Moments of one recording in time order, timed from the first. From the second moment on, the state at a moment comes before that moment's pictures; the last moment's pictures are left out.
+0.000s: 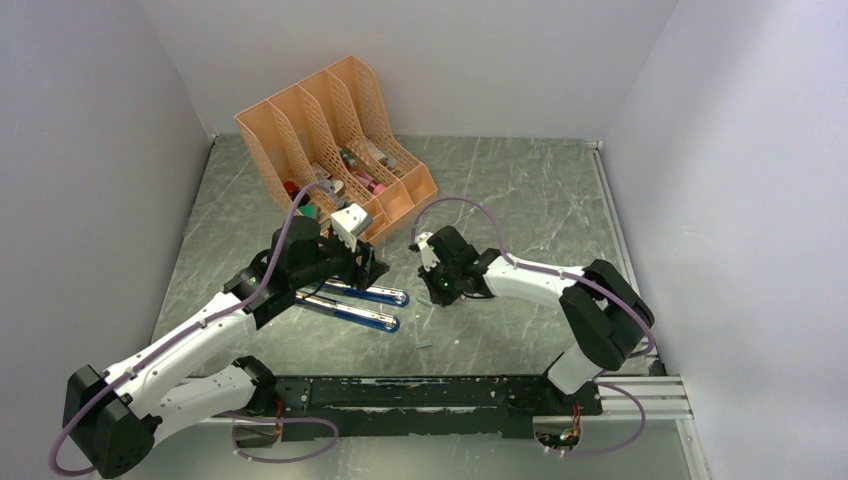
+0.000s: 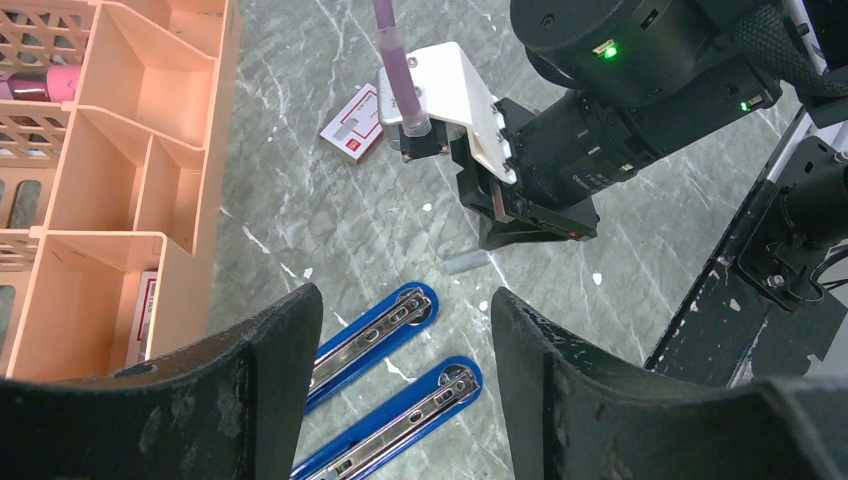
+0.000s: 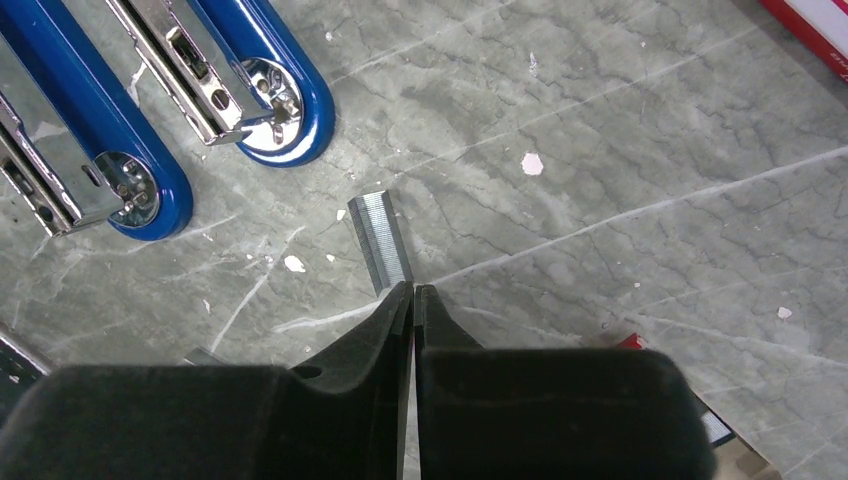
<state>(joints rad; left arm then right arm) -0.67 0.95 0.72 -0.14 0.23 -0.09 0.77 1.58 0.83 -0.28 -0.14 0.05</state>
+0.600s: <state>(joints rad) -0.67 0.95 0.72 -0.14 0.23 -0.09 0.76 1.61 0.84 -0.25 -0.16 0.05</state>
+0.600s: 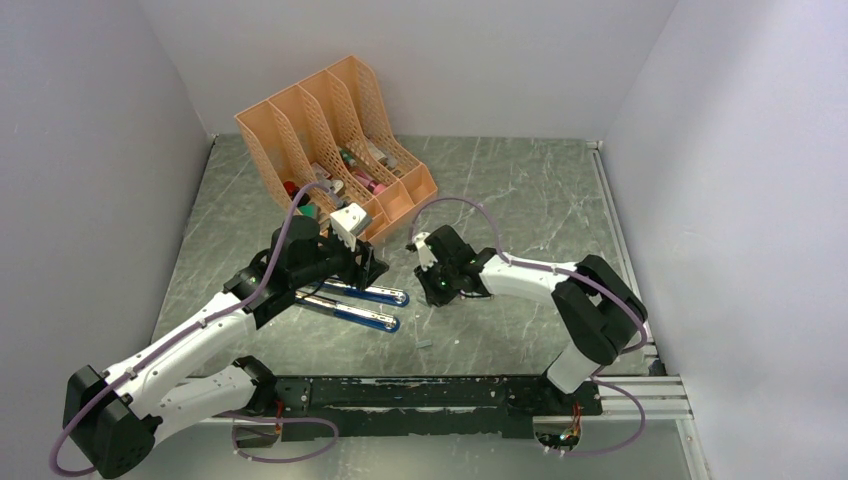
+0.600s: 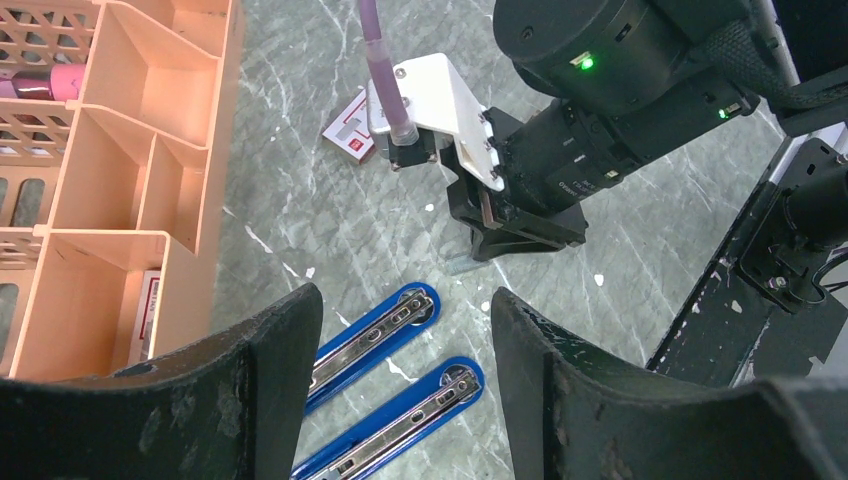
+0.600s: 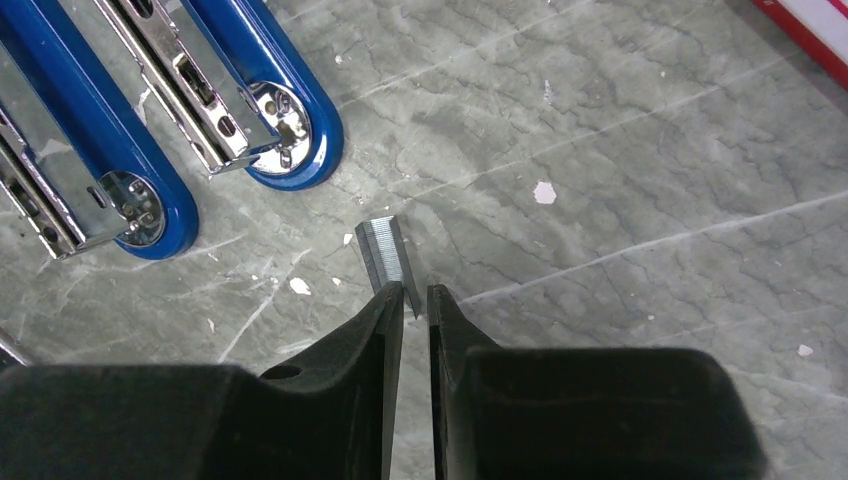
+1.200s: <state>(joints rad) -0.66 0.93 0.70 -0.07 0.24 -0.16 0.75 1.46 0.77 -0.18 -0.20 0.08</state>
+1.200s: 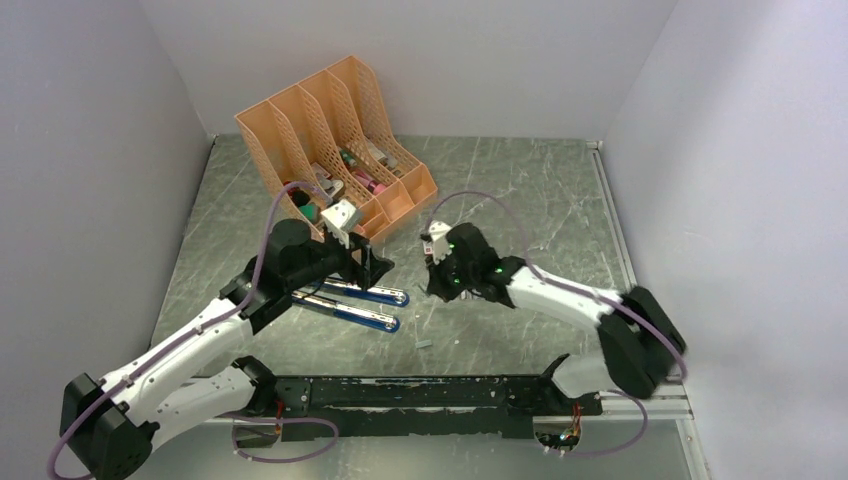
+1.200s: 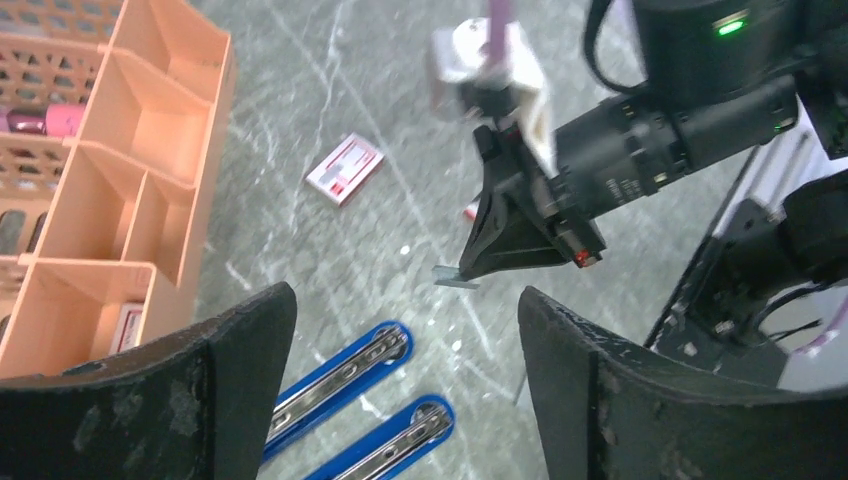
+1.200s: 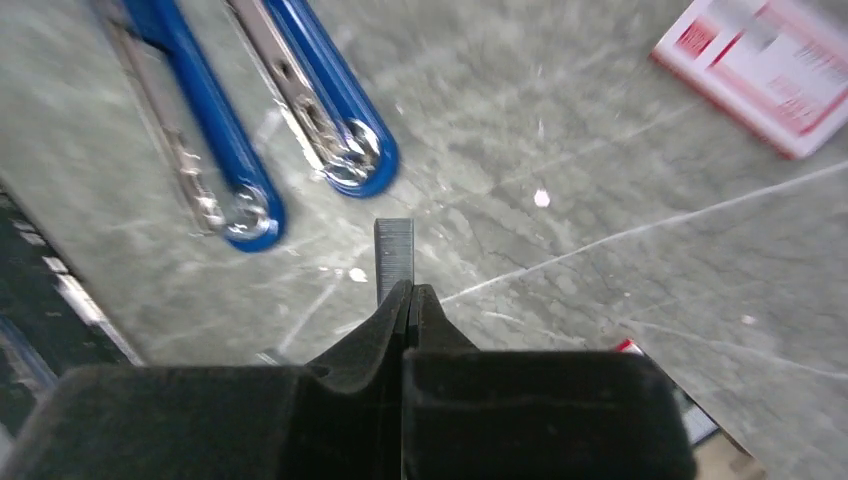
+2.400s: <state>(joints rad) -0.66 1.05 0.71 0.89 0.82 -0.56 0.73 0.86 0.59 0.68 -0.51 0.47</state>
